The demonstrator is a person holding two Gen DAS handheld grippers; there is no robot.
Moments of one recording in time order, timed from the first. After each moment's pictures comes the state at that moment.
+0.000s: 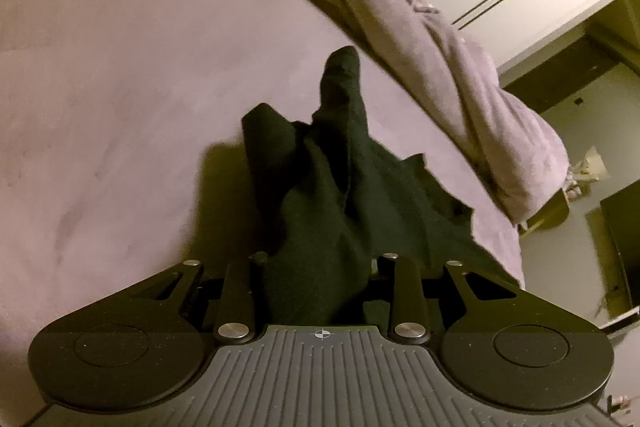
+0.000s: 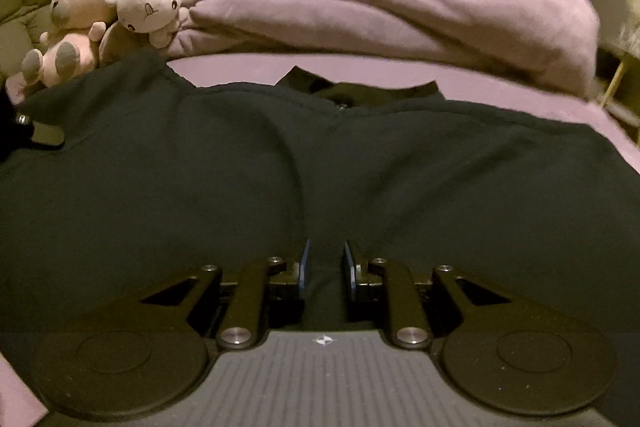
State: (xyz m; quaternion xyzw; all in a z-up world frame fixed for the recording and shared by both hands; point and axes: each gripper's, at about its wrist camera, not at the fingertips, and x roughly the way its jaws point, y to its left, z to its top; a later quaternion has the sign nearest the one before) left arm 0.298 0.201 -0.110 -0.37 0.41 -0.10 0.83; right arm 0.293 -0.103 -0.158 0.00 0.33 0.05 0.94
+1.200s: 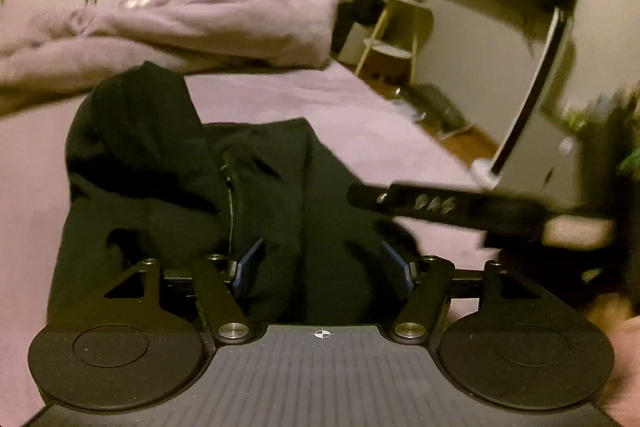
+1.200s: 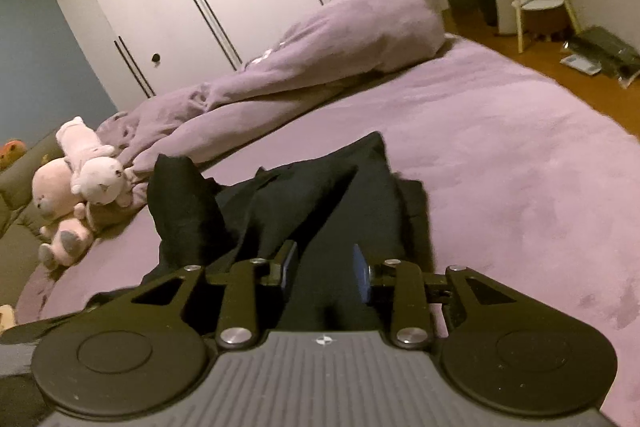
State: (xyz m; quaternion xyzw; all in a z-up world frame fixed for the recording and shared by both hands) left arm 0.146 -0.117 -0.007 -0.03 0.34 -0.33 0.88; right arm 0.173 -0.331 -0.092 0.24 0.26 0.00 0.93
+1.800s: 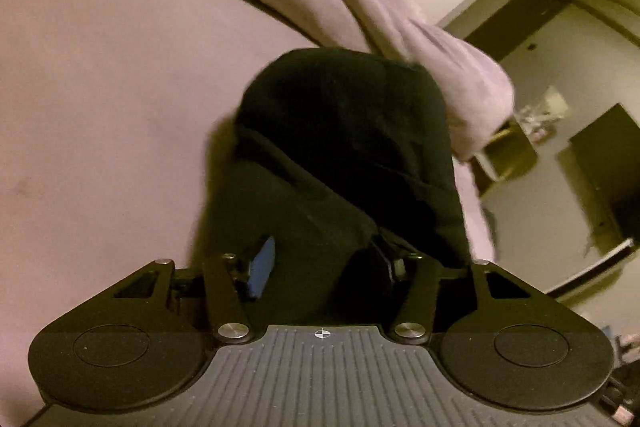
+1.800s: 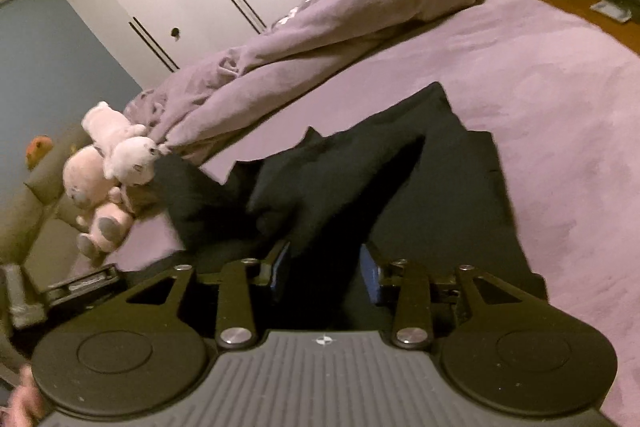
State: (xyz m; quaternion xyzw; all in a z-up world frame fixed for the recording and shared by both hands) left arm 0.252 0.027 -0.075 -0.31 0.40 -0.18 0.84; right arm 0.202 -0.299 -0.086 0.29 0.31 0.06 0.90
